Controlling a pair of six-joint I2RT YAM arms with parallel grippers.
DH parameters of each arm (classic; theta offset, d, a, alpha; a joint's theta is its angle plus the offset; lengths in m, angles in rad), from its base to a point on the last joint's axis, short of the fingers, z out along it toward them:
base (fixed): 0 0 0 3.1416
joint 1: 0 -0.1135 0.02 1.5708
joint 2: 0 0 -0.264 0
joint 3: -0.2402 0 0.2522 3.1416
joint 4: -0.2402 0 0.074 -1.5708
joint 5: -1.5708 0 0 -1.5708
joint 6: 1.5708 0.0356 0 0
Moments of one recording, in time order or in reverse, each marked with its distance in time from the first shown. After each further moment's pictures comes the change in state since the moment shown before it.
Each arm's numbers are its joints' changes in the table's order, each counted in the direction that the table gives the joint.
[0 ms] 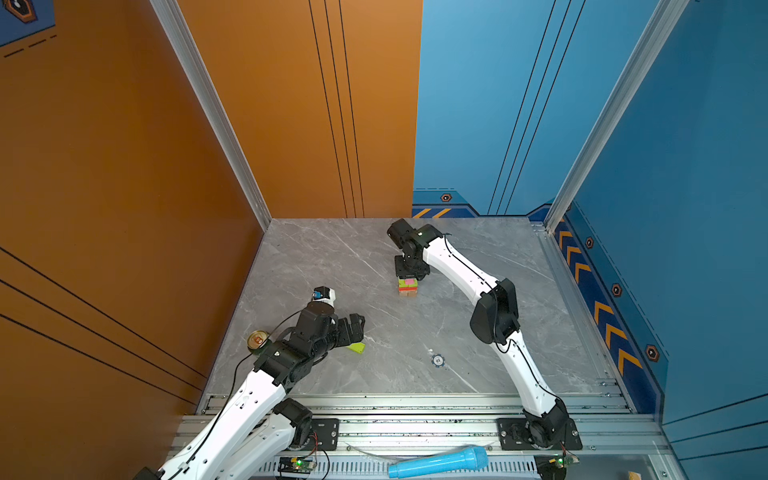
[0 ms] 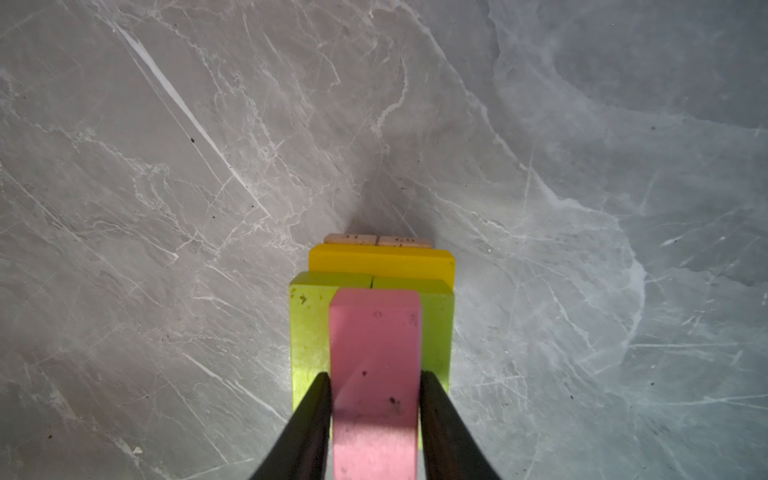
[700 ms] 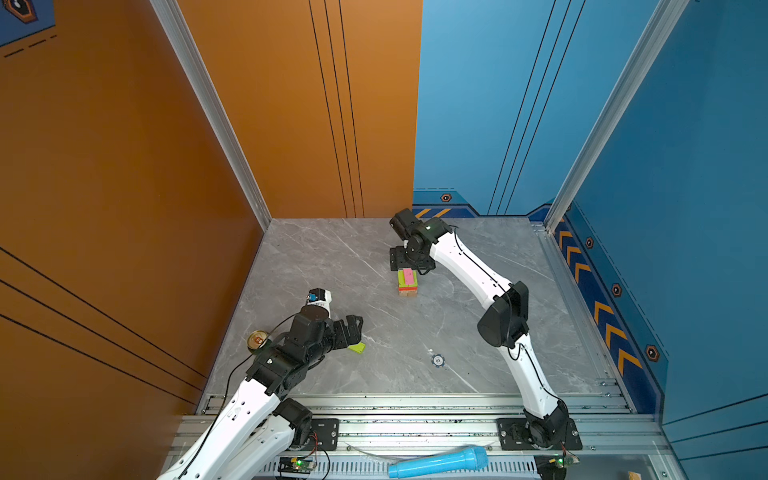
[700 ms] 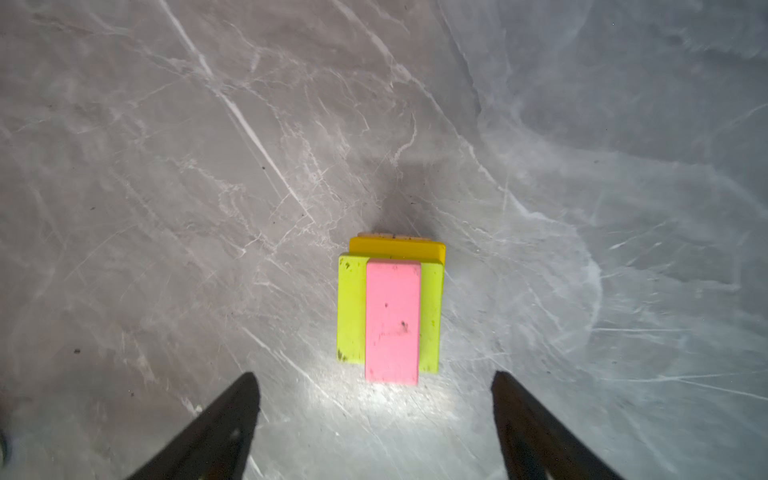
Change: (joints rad) left arm 0.000 -0.084 0.002 -0.034 -0.010 -0.034; right arm -0.014 -0.141 0.013 0.001 -0.017 -0.009
